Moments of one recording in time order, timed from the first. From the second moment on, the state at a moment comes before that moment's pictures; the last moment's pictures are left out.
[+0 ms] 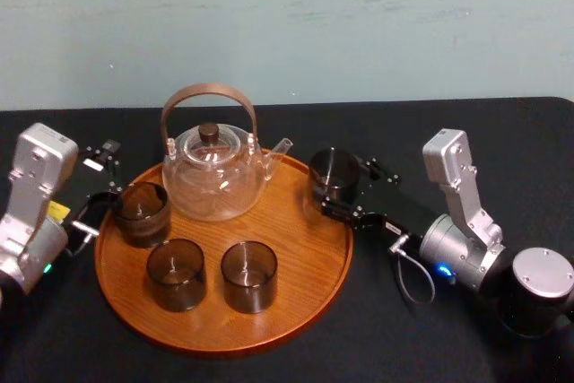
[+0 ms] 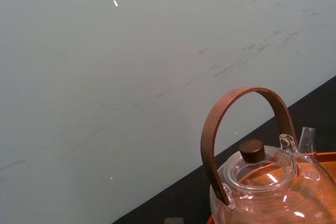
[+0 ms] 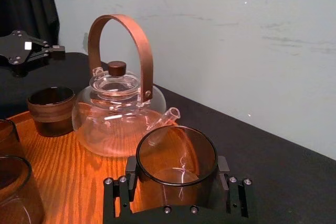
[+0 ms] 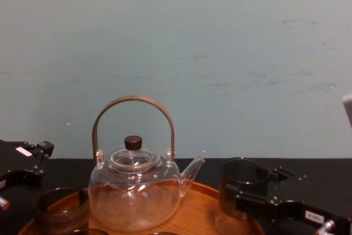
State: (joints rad) left arm -0.20 0.60 0.45 -1.41 -0.25 -0.12 0.03; right arm 0.31 0.29 -0.38 -1.13 0.28 -0.20 0.53
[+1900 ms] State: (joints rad) left arm -0.20 0.60 0.45 -1.41 -0.25 -0.12 0.03; right arm 0.38 0.22 -0.45 -1.00 0.26 -0.22 0.55
